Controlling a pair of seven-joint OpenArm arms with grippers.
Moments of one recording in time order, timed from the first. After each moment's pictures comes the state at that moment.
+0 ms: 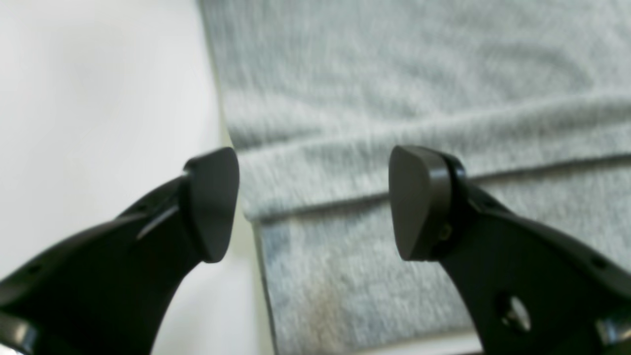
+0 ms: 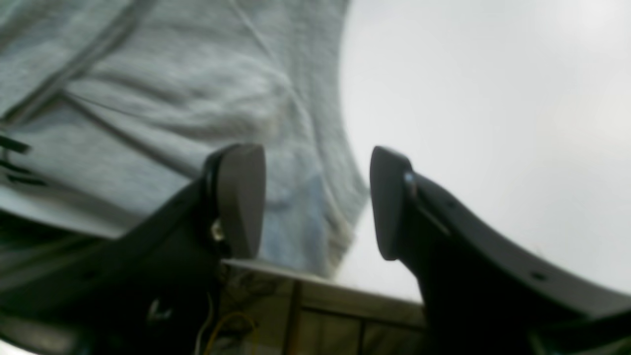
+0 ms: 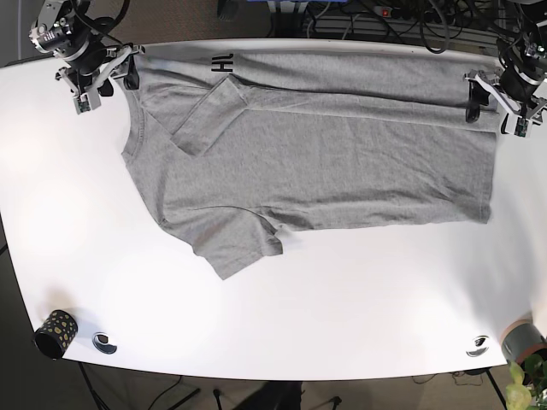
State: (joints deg) left arm 30.6 -22.3 -32.1 98.2 -22.1 -33.1 28.9; right arm -29.9 11.4 36.6 107.4 28.0 38.6 -51.3
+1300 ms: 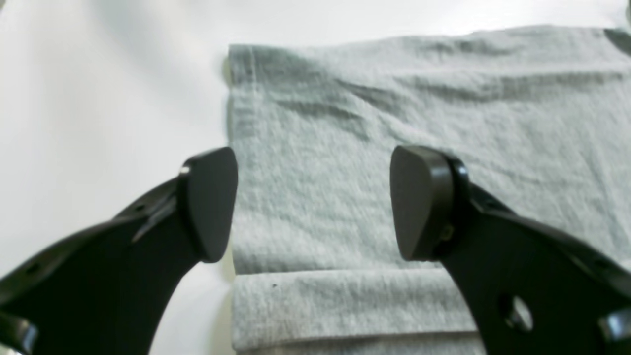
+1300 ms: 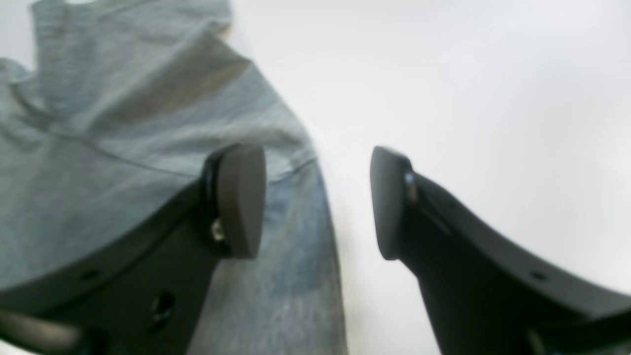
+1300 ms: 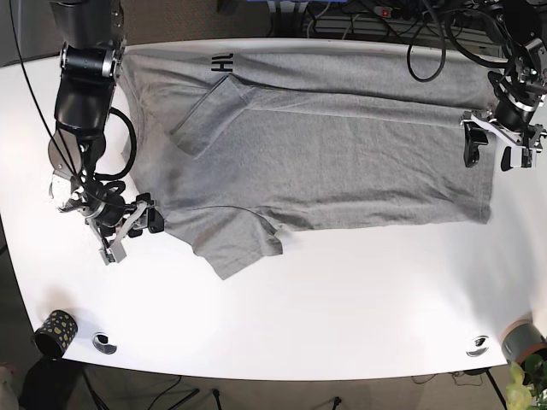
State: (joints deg) left arm 17.4 -14.3 -35.2 96.6 -21.2 -33.1 29.6; right arm 22.8 21.5 10.0 54.3 20.9 38.2 -39.3
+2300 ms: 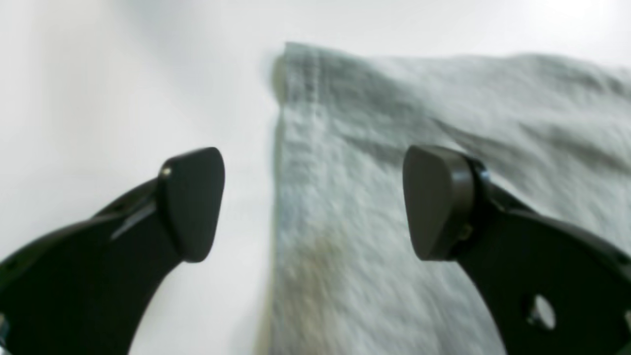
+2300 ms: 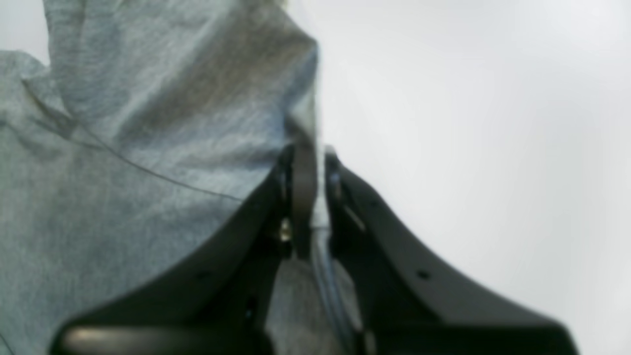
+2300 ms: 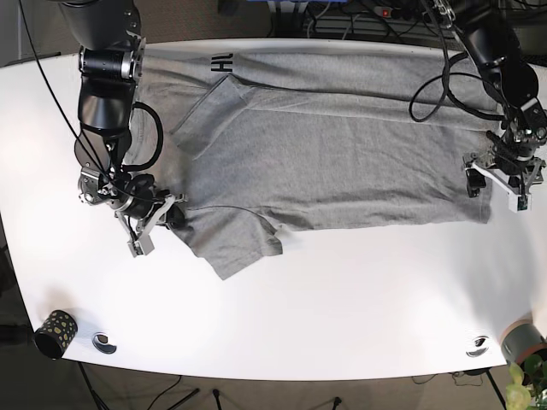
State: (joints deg) left arm -5.1 -14.4 -33.6 76.1 -5.6 -27.9 35.0; right arm 22.6 15.9 9.4 49.0 17.0 38.4 -33.5
